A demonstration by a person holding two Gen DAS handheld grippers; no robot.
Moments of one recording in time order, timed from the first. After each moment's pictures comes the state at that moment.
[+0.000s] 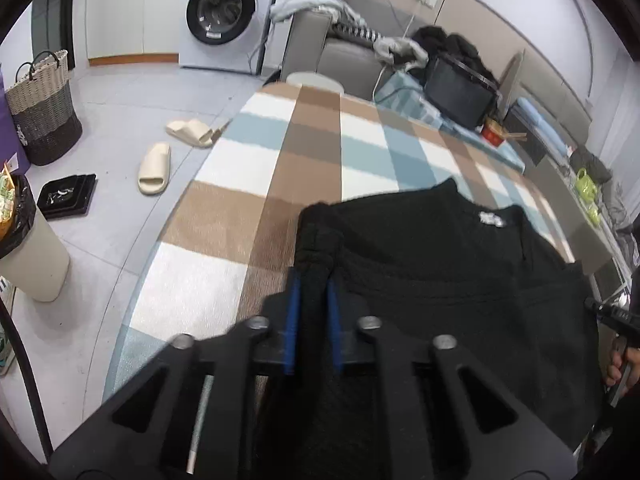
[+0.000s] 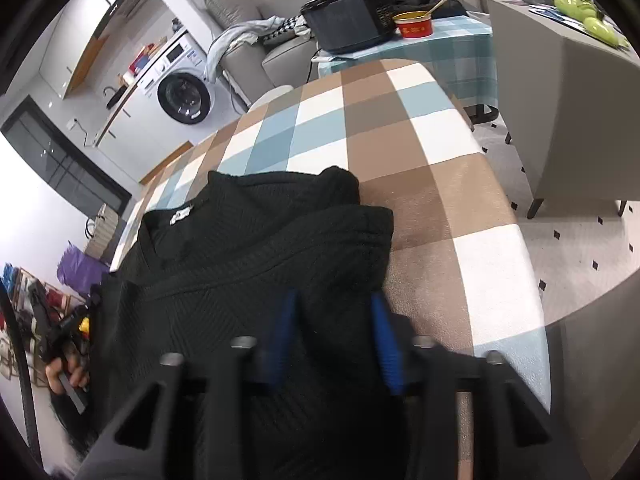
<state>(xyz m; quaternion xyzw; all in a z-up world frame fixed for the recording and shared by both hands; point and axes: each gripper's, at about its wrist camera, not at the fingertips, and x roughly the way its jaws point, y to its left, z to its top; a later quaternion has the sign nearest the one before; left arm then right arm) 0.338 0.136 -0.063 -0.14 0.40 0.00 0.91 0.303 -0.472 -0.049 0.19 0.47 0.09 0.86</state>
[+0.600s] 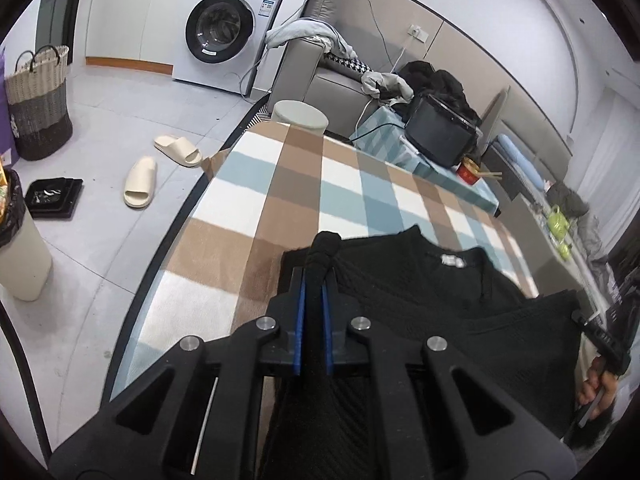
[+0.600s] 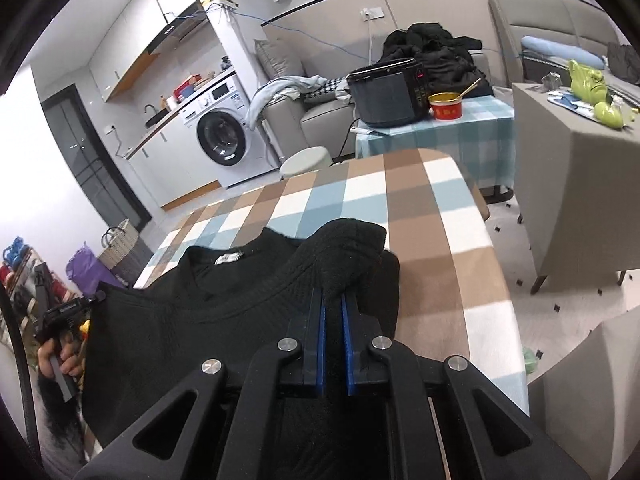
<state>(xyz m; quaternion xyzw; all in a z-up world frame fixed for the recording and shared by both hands) 0.323 0.155 -0.018 -0.19 0.35 -0.02 0.91 0.280 -0.456 0.014 0.16 0.36 0.11 0.92</state>
